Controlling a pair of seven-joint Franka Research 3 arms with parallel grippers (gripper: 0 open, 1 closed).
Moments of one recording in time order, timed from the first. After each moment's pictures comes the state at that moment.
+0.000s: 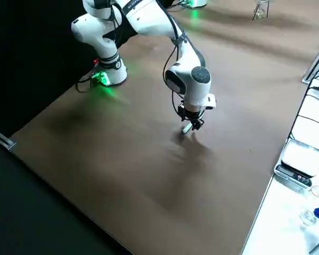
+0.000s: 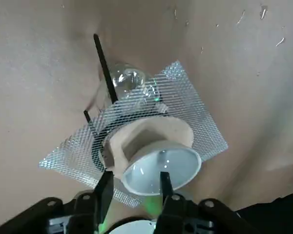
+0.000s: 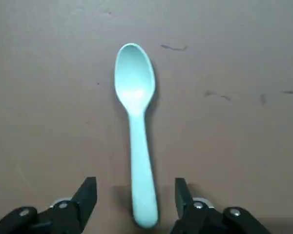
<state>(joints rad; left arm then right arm) 0.26 0.48 -0.13 -1.70 -0.16 1.60 0.21 -0.28 0.54 0.10 -1.95 -0.06 2.35 -1.50</state>
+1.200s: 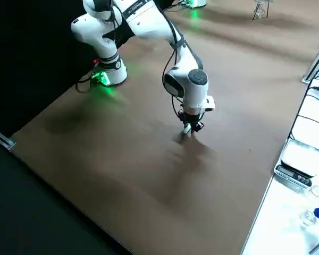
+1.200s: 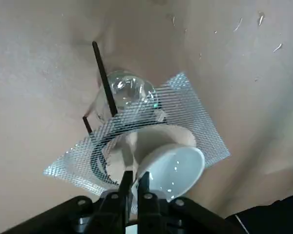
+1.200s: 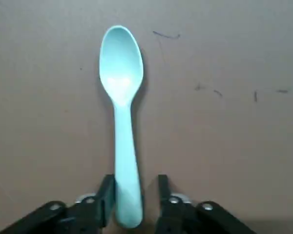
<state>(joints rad) 0.26 0.49 -0.13 -1.69 -0.17 1.61 0.20 -0.29 0.57 0.10 -1.96 -0.09 2.45 -1.56</state>
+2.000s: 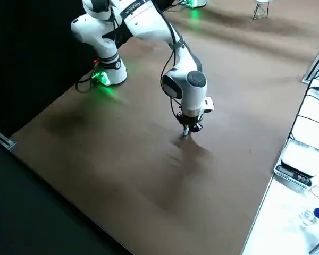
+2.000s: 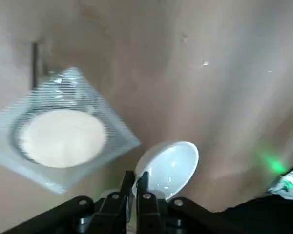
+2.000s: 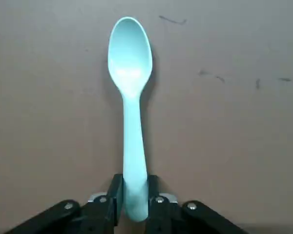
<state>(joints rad) 0.25 0.41 -0.21 -1.67 -0.31 1.58 0.04 -0.32 0.57 0.10 -1.95 -0.09 2.43 -1.62</state>
